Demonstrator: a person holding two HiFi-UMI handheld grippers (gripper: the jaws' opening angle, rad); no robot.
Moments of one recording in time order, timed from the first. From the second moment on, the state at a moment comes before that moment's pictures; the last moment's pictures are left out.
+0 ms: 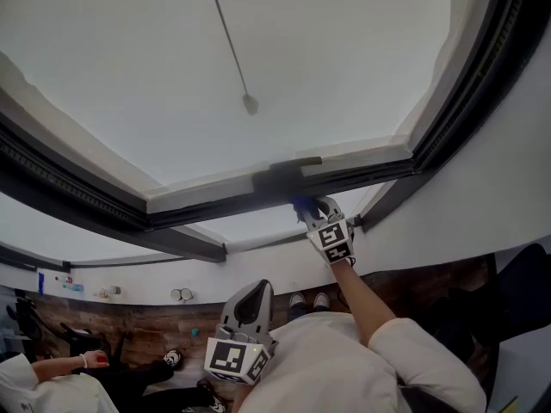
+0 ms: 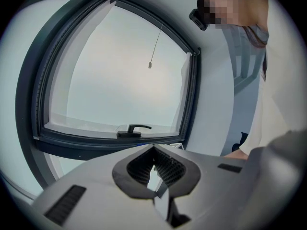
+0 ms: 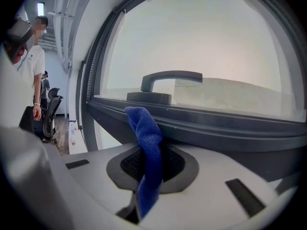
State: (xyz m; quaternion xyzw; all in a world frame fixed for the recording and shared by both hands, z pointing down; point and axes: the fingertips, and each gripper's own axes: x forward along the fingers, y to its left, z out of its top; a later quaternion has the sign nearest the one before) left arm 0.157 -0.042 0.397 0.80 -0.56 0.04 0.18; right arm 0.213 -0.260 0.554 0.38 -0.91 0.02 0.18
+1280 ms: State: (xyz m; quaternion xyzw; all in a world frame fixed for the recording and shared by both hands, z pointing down) left arm 0.196 -0.091 0.398 0.84 -0.50 0.04 0.18; right arm 0.348 -0.297 0.547 0.50 -0.85 0.04 0.16
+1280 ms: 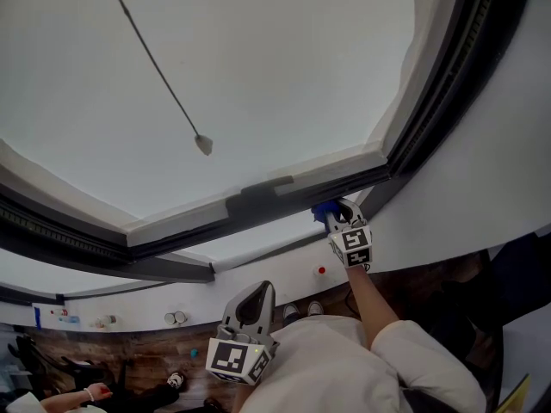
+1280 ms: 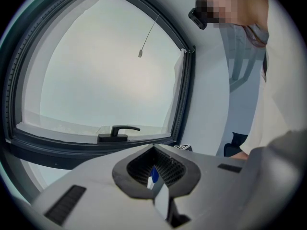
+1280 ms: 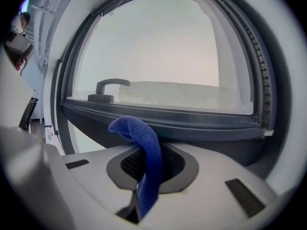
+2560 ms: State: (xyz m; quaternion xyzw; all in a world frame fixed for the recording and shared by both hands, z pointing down) left arm 0.211 -0.095 0.397 0.85 -0.50 0.06 0.17; right arm 0.514 -0.341 0.548 0.64 -0.75 0.08 0.15
